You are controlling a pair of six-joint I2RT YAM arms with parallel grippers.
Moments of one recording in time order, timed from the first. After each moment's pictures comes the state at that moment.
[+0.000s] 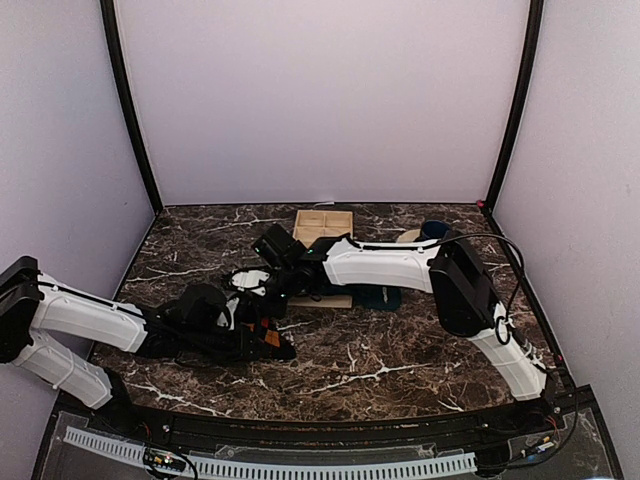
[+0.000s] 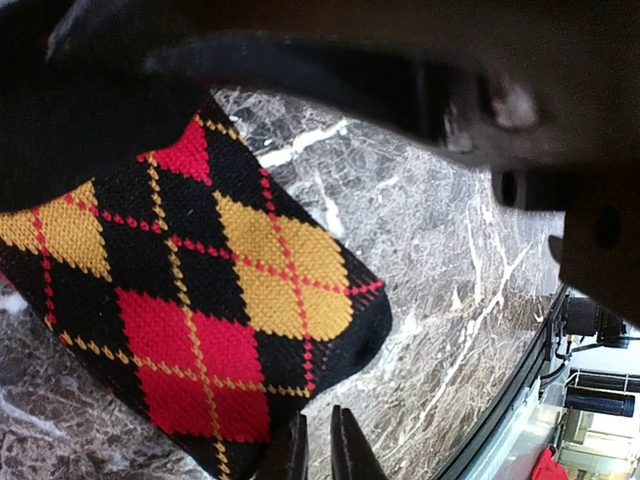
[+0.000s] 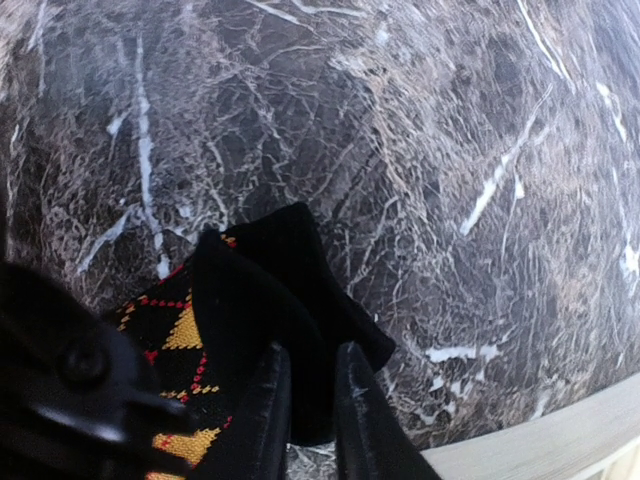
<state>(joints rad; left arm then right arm) -0.85 1.34 0.43 0.13 0.22 -0.90 1.06 2.44 2.07 -0.51 -0.20 -0.42</state>
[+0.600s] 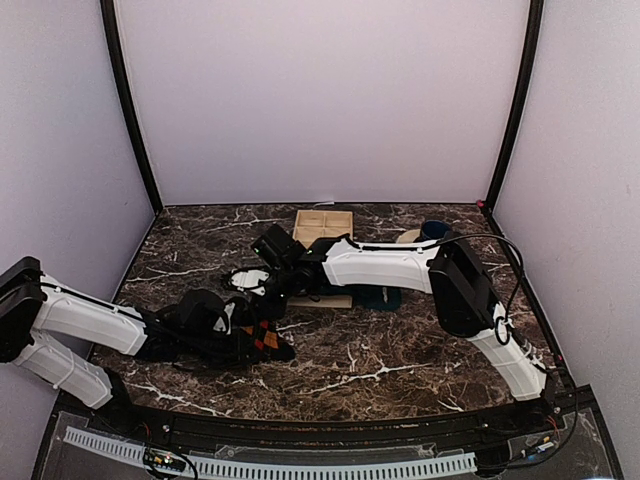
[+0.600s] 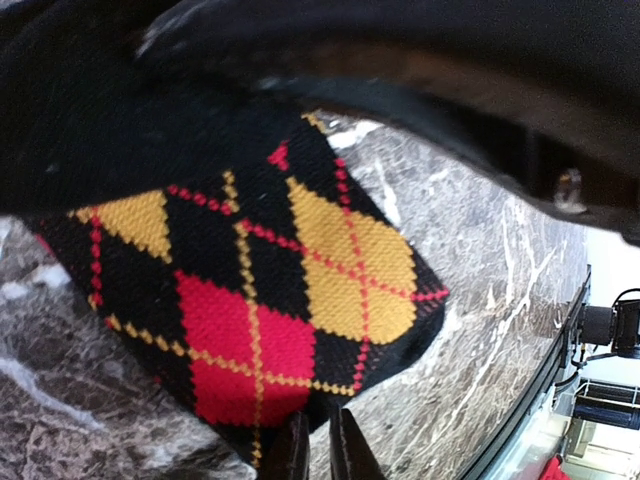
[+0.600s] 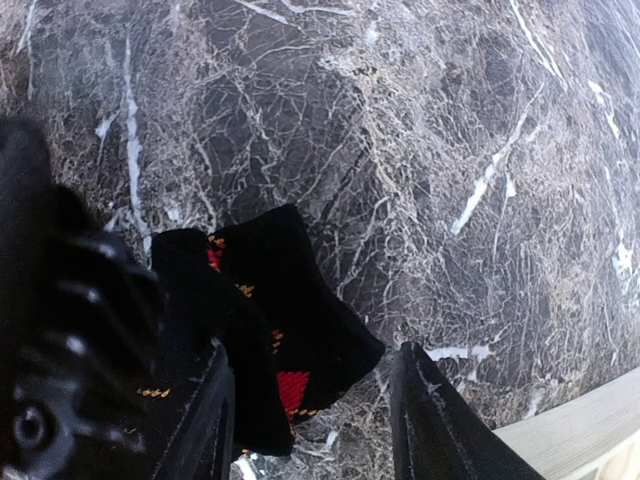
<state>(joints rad) -0.85 1.35 0.40 0.14 0.19 -0.92 1.06 2.44 2.08 -0.50 -0.18 -0.41</state>
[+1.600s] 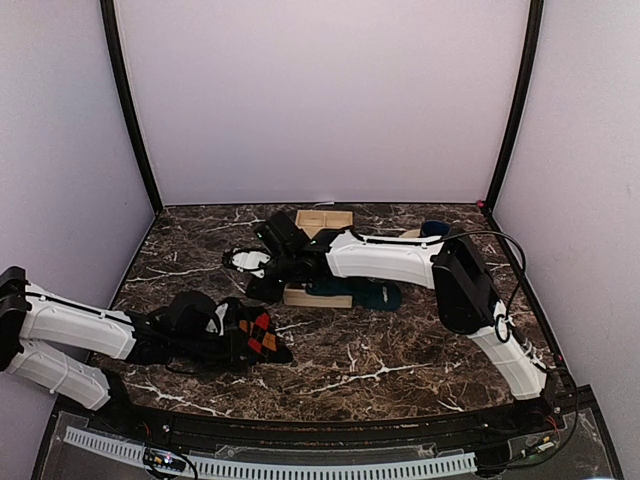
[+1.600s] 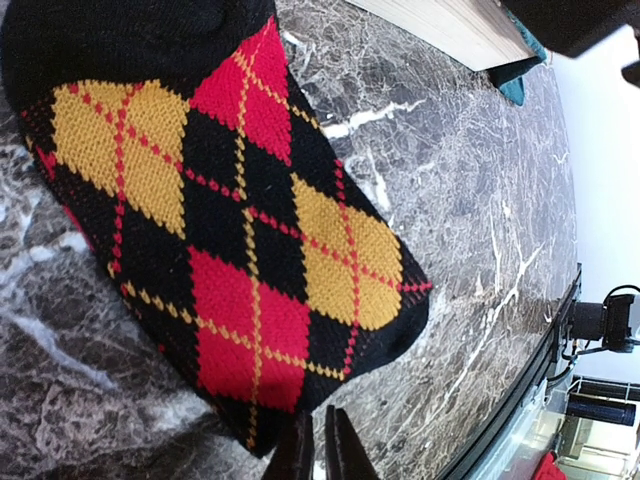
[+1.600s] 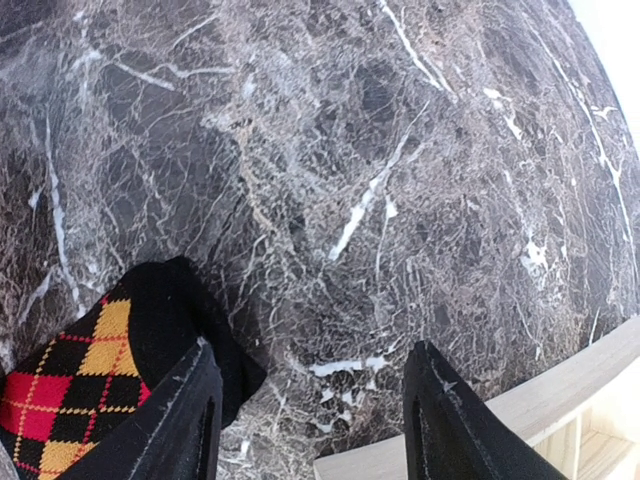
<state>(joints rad) -0.85 1.26 0.35 0.12 0.19 -0.93 1.03 2.44 2.12 -0.44 -0.09 -0.39</state>
